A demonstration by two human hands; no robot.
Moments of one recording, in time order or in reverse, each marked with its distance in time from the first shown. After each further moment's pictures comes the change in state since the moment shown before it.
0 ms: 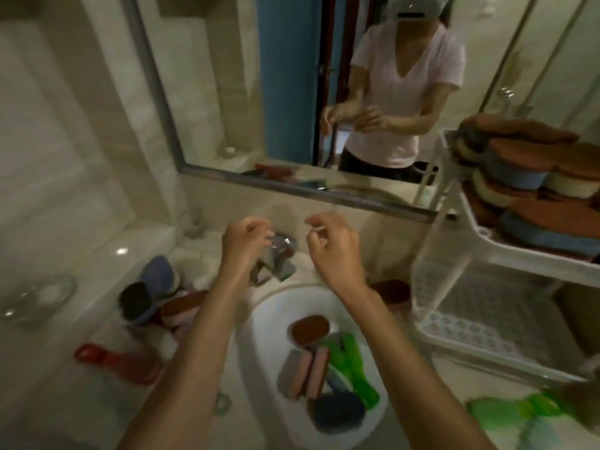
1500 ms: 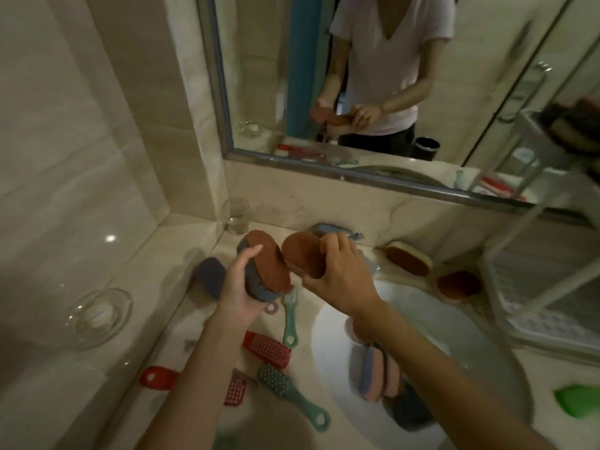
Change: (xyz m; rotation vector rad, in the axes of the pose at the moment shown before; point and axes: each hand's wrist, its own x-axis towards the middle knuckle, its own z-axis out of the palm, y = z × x) left_hand 0.070 -0.080 -0.161 -0.689 -0.252 -0.522; right_hand 0.008 -0.042 0.181 -0.477 -0.248 0.000
